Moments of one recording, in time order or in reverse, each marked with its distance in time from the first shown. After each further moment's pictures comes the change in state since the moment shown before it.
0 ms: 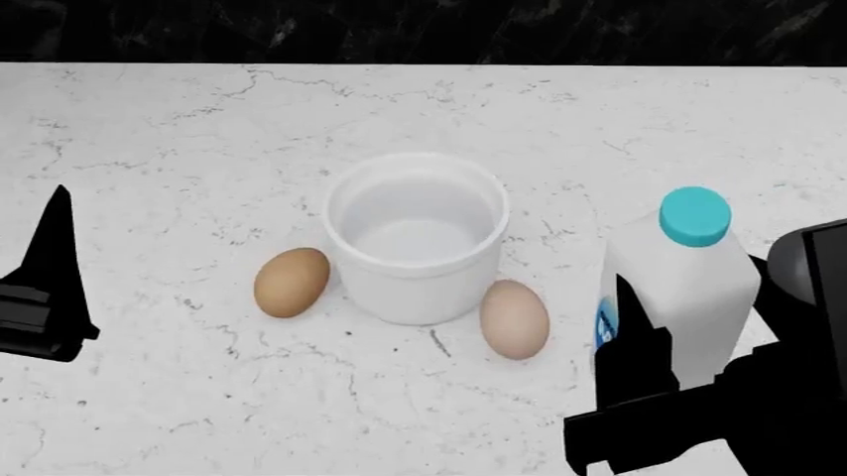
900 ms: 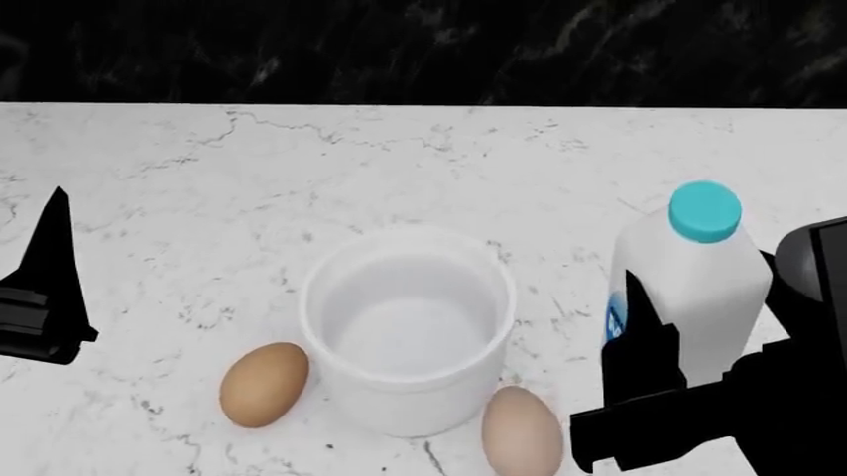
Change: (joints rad) left arm 0.008 -0.004 -0.001 0.003 -0.002 0.008 0.000; right arm 0.017 0.010 -0.001 -0.005 0.014 0.008 0.024
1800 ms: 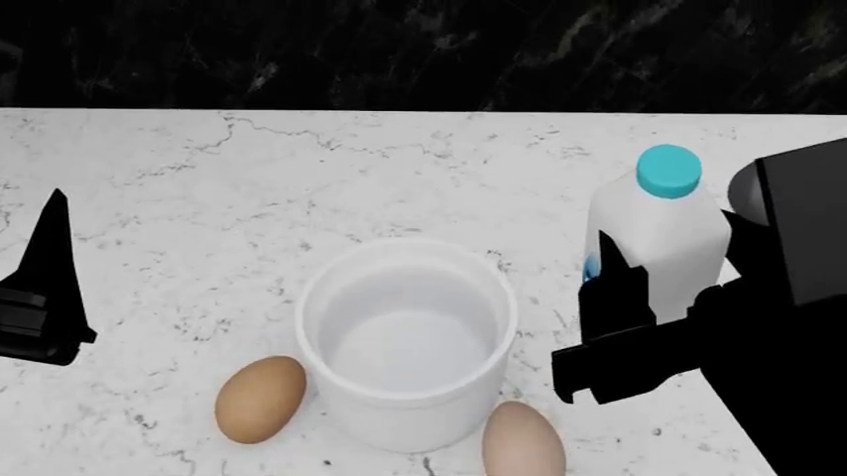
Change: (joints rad) left arm 0.003 -0.002 0.000 -0.006 0.001 0.004 -0.002; right arm 0.154 -0.134 -0.136 0.171 -0.146 0.083 -0.121
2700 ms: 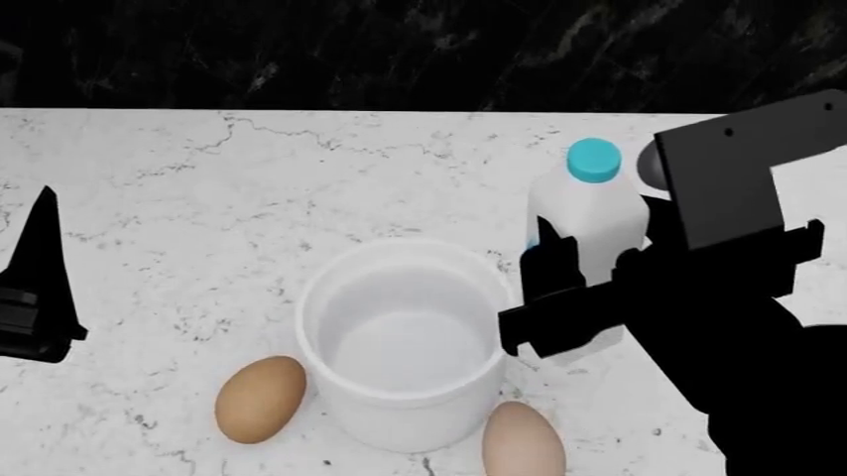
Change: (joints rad) left arm 0.002 -0.013 -0.006 -0.001 0.004 0.005 -0.006; right arm 0.070 -0.188 -0.164 0.221 -0.273 -0.031 -0.207
